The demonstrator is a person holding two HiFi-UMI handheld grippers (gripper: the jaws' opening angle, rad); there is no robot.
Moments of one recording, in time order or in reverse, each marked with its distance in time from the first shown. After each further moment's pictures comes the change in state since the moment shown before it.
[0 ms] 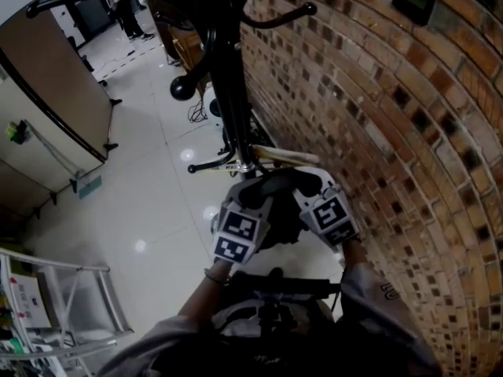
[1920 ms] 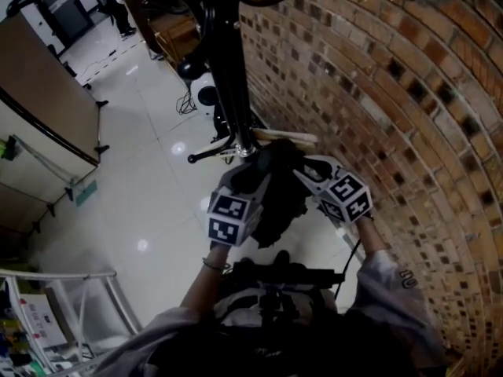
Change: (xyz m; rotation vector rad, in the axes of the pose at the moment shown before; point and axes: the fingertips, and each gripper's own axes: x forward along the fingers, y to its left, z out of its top) left arm -0.008 0.024 -0.027 -0.092 0.011 -0.069; right arm -0.003 0.006 -0.045 0.201 0.064 0.058
